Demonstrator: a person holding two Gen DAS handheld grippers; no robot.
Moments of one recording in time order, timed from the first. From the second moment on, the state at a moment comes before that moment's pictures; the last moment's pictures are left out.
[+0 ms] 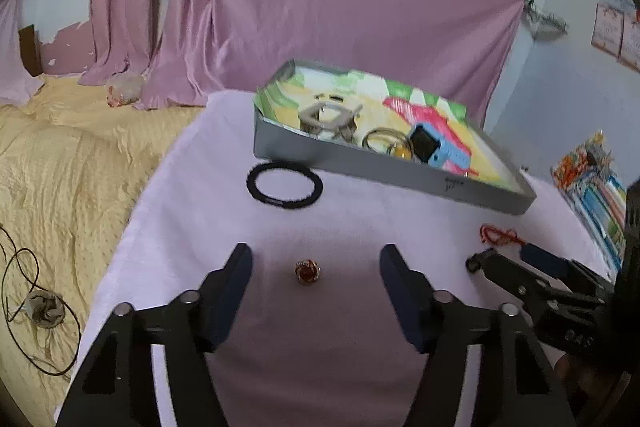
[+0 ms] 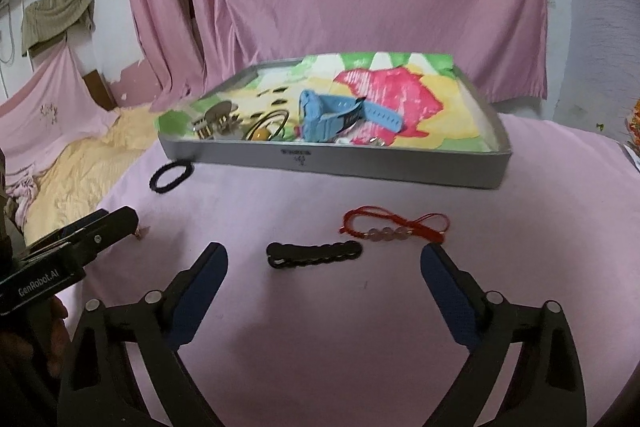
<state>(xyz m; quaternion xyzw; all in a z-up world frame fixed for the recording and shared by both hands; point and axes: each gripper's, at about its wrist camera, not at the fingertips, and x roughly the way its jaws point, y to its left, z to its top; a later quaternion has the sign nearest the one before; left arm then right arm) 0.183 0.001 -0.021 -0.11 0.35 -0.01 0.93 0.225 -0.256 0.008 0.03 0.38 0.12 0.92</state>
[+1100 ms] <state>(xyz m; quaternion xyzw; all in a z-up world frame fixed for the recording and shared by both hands) 0.186 -0.011 -0.026 -0.08 0.38 -0.03 0.92 0.224 -0.229 0.003 -0.01 0.41 0.16 0.90</state>
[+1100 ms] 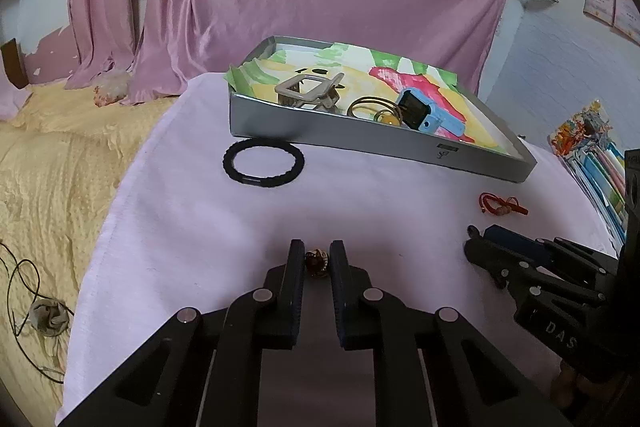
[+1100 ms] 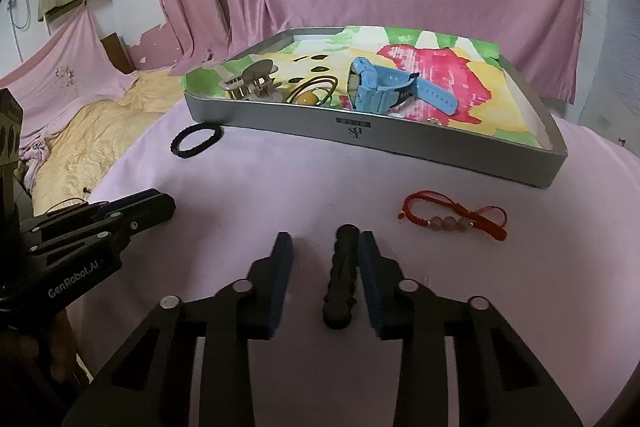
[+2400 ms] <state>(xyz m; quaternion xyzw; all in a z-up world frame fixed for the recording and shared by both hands) 0.211 -0.033 -0.024 -0.08 0.40 -0.06 0.91 0.235 -0.261 0.000 0.06 0.41 0.21 0.89</state>
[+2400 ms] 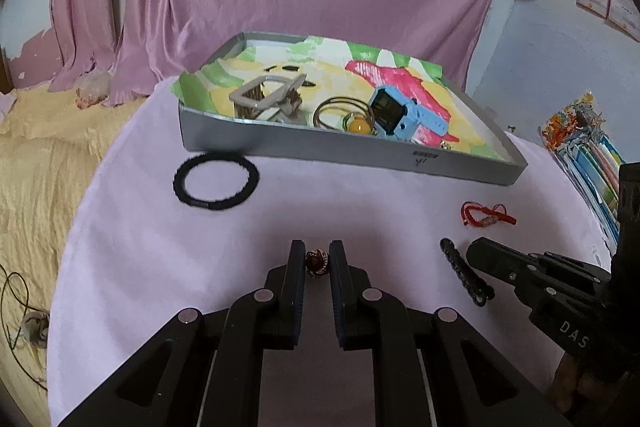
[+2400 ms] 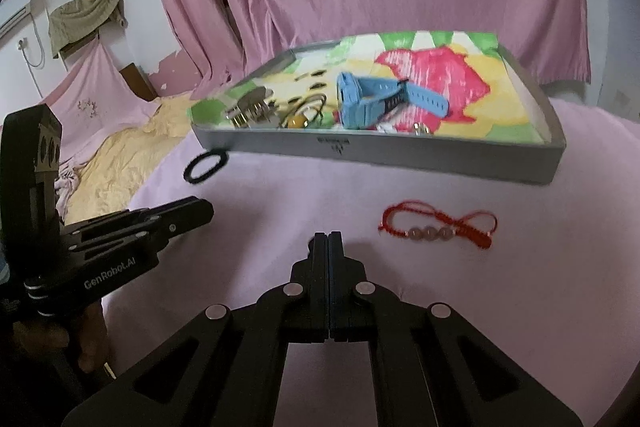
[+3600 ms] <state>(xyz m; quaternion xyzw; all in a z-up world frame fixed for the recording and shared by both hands) 0.222 -0.036 -0.005 -0.09 0.37 -0.07 0.92 0.227 -0.255 0.016 0.01 0.38 0.20 0.91</state>
